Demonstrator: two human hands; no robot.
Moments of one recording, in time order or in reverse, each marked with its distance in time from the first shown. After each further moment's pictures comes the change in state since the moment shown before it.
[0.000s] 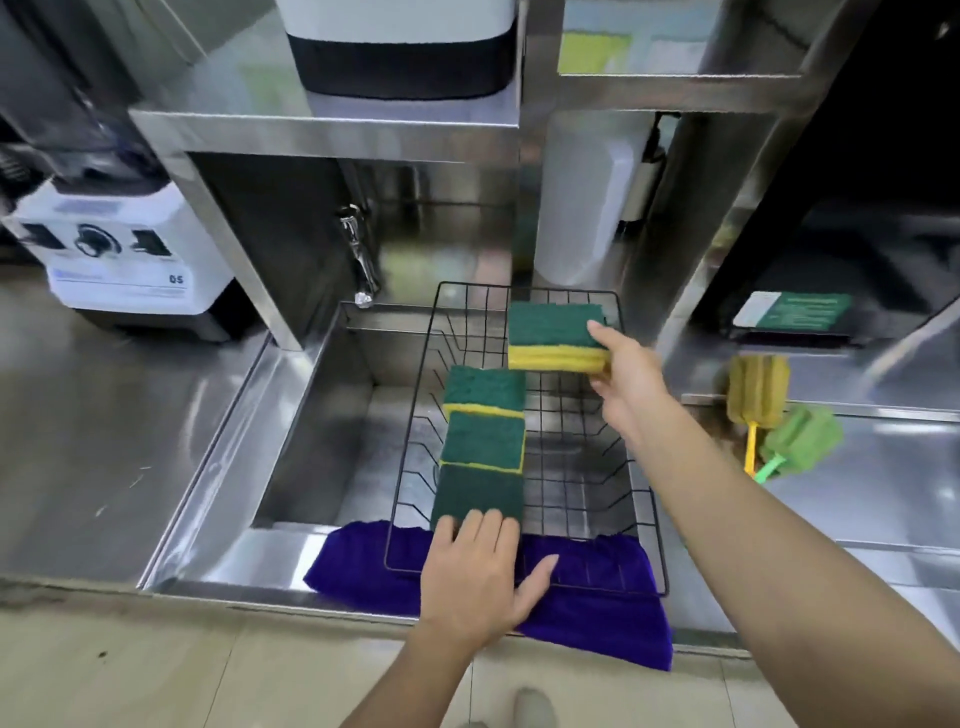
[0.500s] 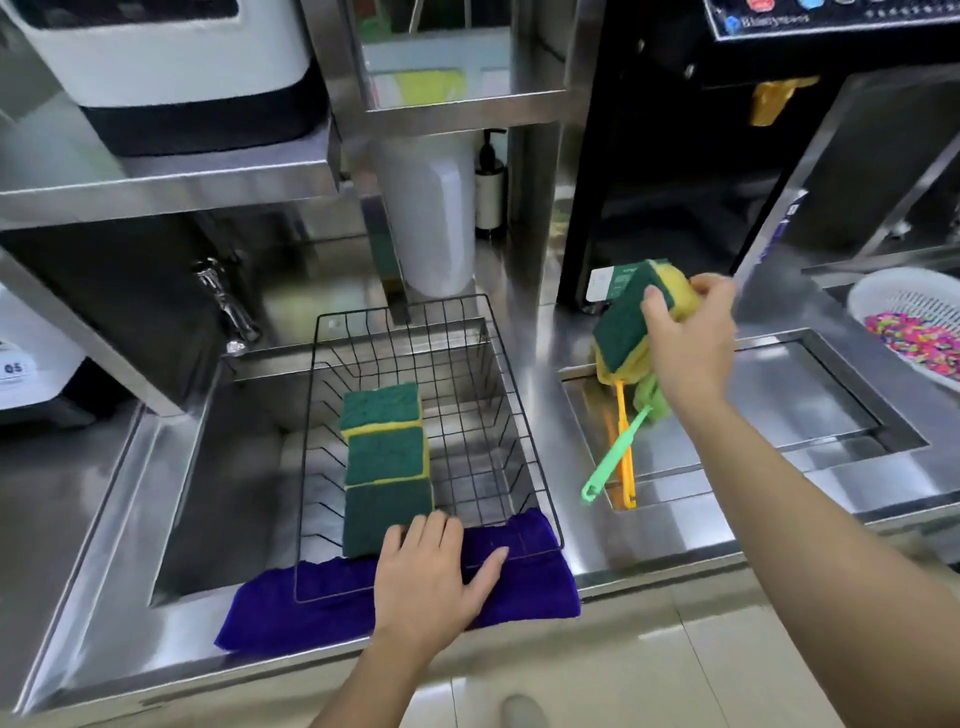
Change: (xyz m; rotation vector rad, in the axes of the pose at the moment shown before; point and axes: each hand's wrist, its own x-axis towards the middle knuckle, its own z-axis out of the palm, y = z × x) left_hand 0.010 0.030 -0.006 -0.110 -0.163 0.081; right_hand -0.058 -0.067 -0.144 -0.585 0.574 -0.716
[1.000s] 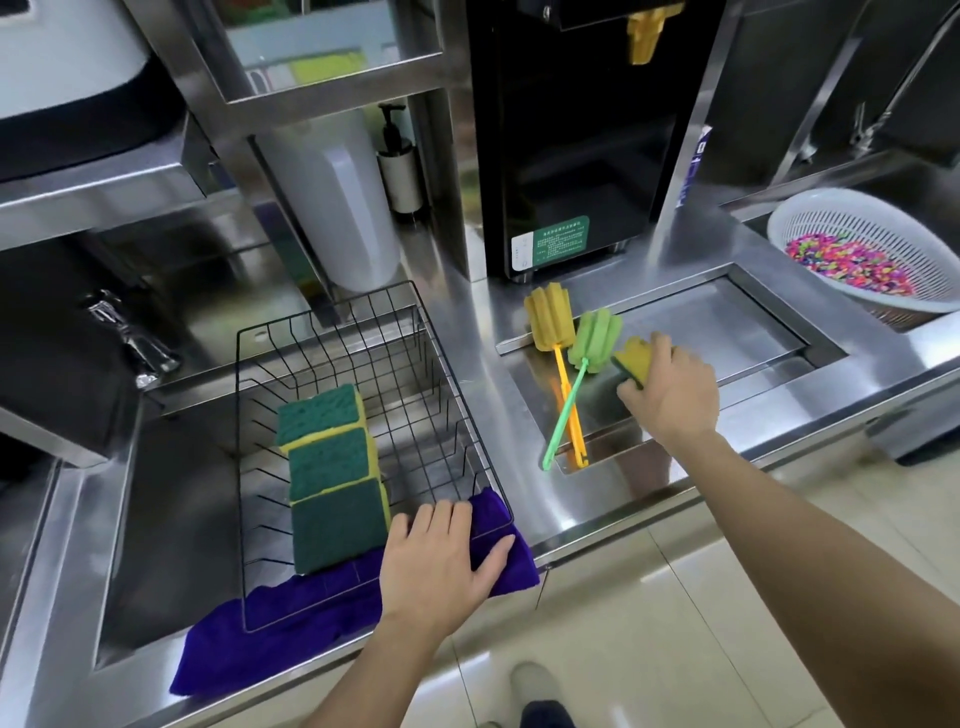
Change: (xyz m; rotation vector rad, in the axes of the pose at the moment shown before) left_hand 0.012 0.038 0.008 -0.001 -0.115 0.170; right_hand -0.009 0.137 -0.033 -0.862 -0.230 -0.084
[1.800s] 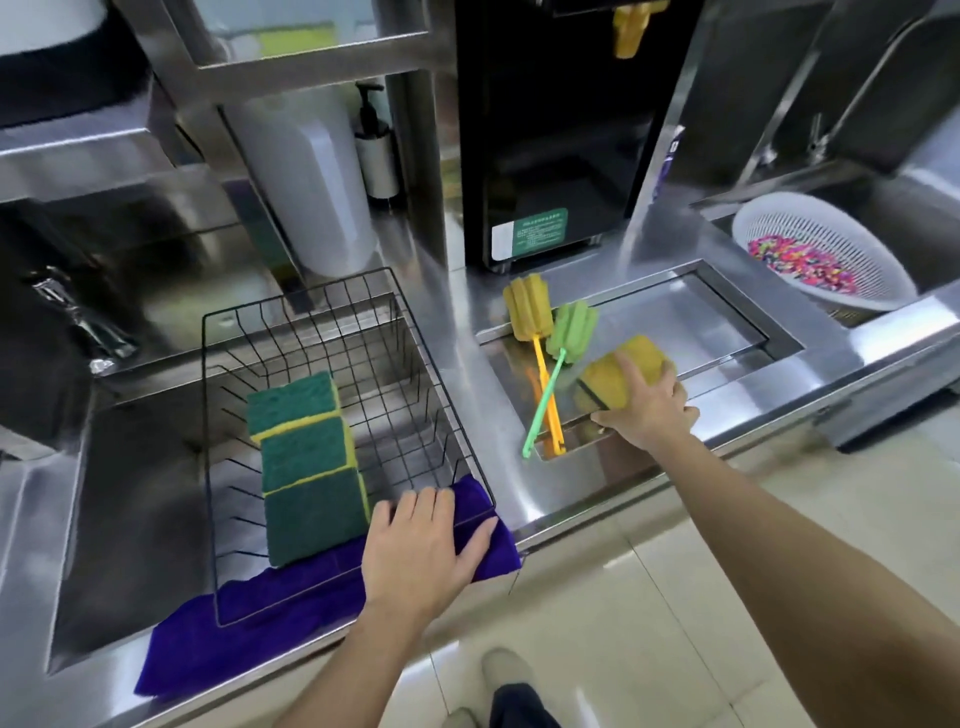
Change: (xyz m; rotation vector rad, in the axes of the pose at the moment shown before) left_hand 0.001 0.001 0.000 -0.029 0.043 0.011; right_hand -0.020 0.010 0.007 0.134 -0.341 0.237
